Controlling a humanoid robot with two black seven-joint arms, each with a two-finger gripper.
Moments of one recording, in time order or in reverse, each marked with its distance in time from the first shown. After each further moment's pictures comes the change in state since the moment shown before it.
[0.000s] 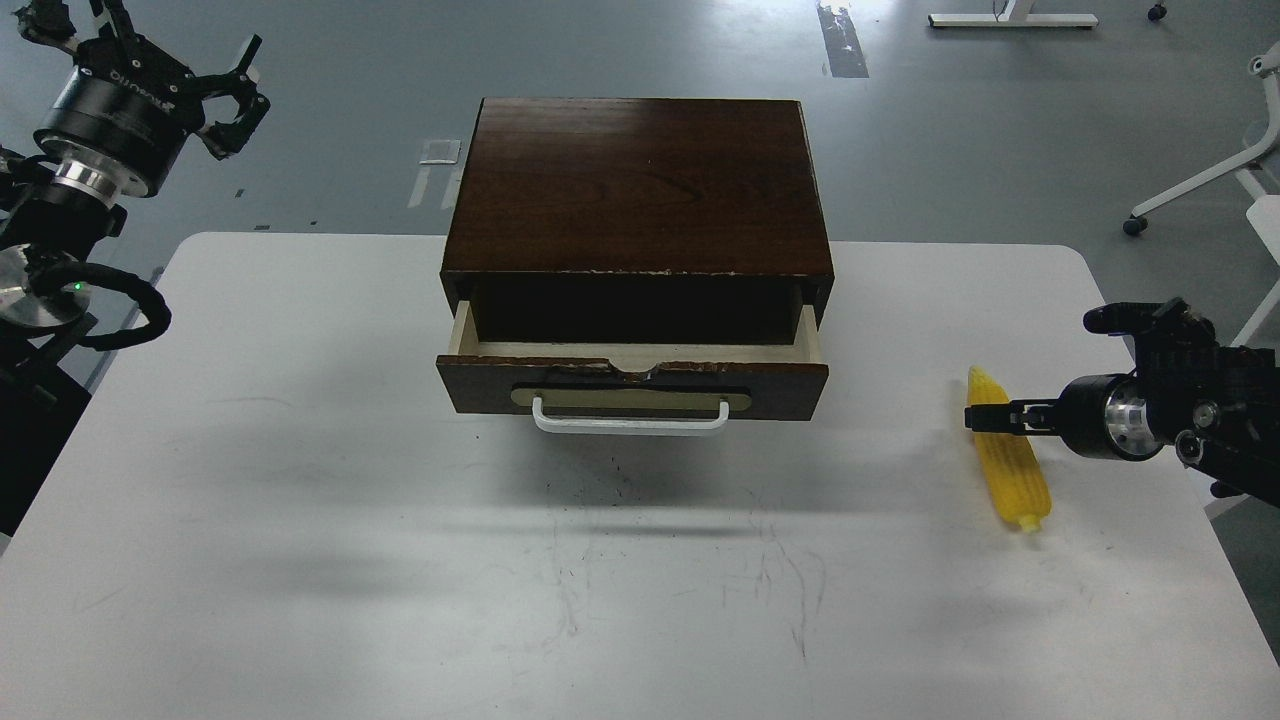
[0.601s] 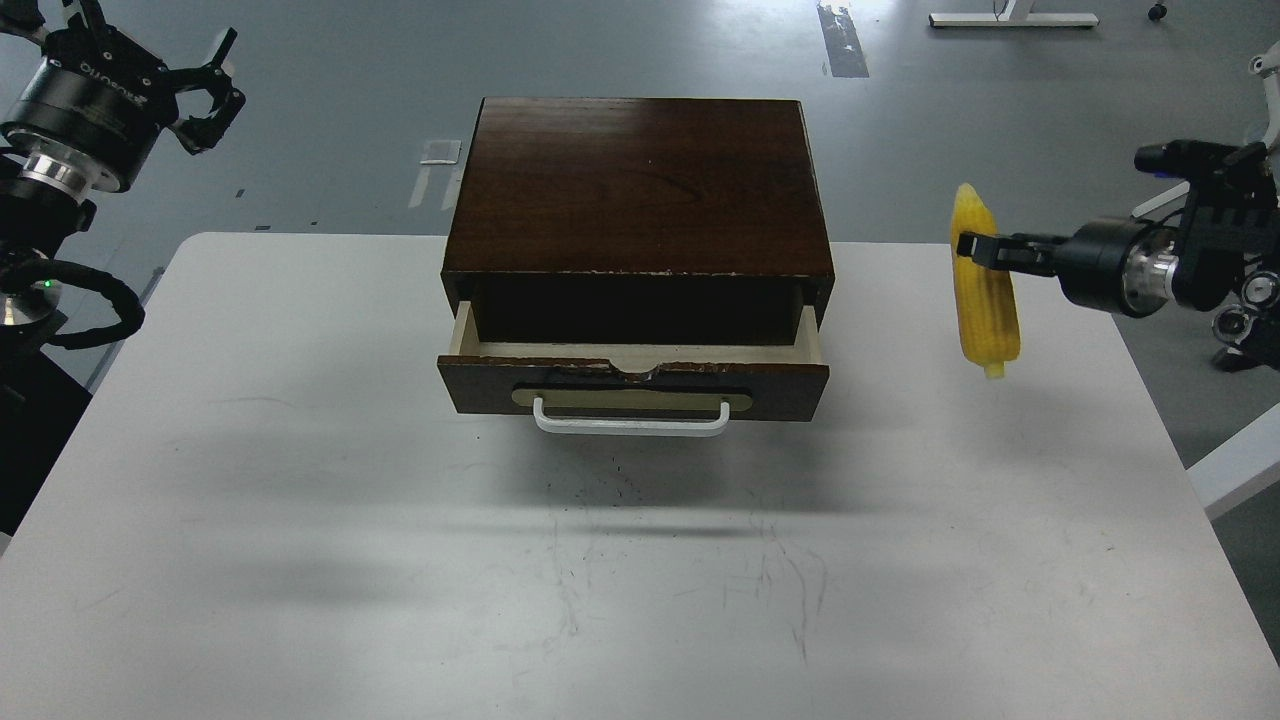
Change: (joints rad) left arm -0.002 0.049 0.012 -0.017 0.010 0.000 0.000; right arm 0.203 -0.115 0.227 0.214 0.012 -0.079 0.049
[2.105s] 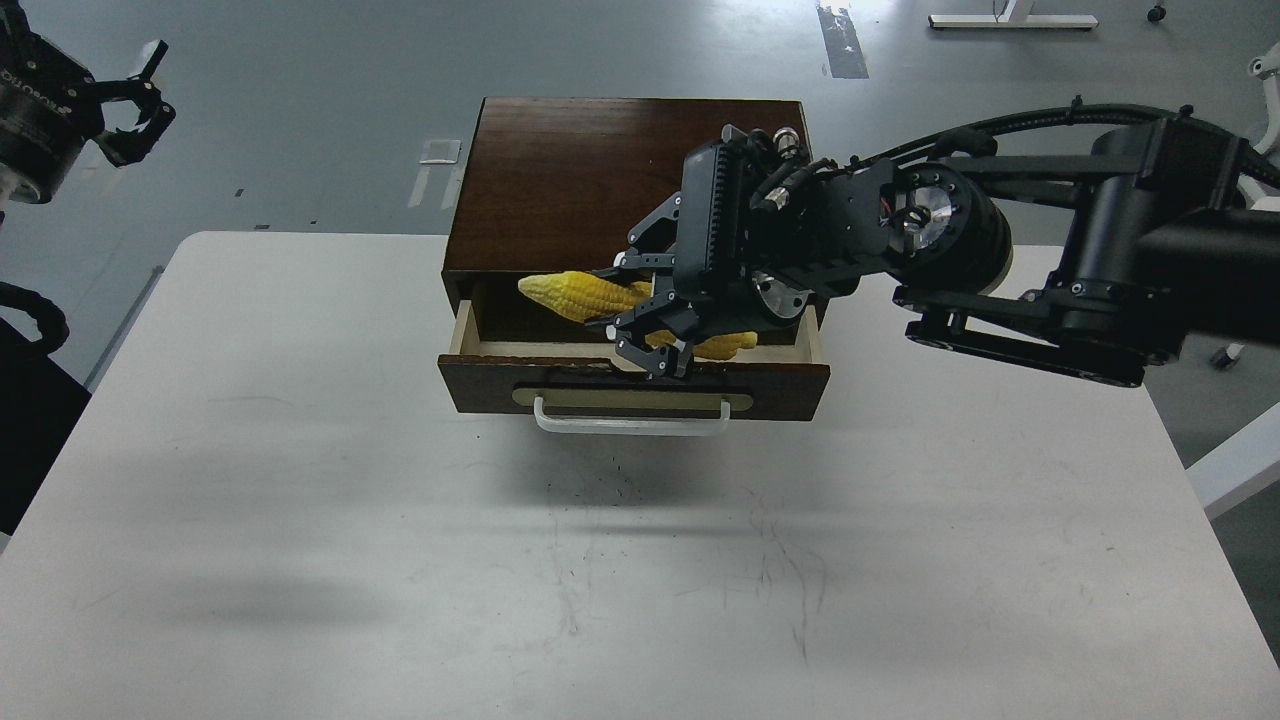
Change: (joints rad) left arm 0.033 0.102 0.000 -0.007 0.061 0.000 -0.008; right arm 0.312 0.428 -0.142 0.302 -0.855 -0.023 0.034
